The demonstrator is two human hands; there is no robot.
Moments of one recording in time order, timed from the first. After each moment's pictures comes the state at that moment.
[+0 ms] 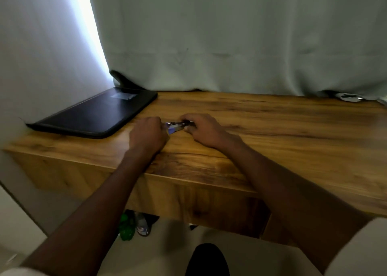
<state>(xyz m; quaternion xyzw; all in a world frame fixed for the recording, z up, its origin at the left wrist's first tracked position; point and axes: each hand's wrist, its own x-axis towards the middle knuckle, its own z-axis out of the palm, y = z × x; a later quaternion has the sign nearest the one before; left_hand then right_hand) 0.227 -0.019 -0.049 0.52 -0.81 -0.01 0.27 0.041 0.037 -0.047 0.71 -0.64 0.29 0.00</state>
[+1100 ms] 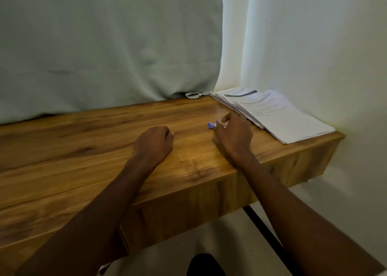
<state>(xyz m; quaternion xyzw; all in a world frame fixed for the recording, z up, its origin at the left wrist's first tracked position) -0.089 0.175 -0.056 0.19 -0.94 -0.09 0.27 -0.216 0.369 -0.049 0.15 -0.88 0.40 0.22</state>
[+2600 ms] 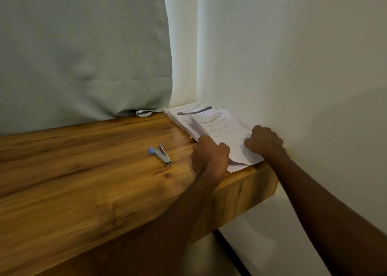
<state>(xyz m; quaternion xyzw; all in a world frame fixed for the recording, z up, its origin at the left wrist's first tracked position) -0.271 0.450 -0.024 0.29 -0.82 -0.43 0.26 -0.395 0.571 -0.018 0.06 -0.98 0.15 0.10</state>
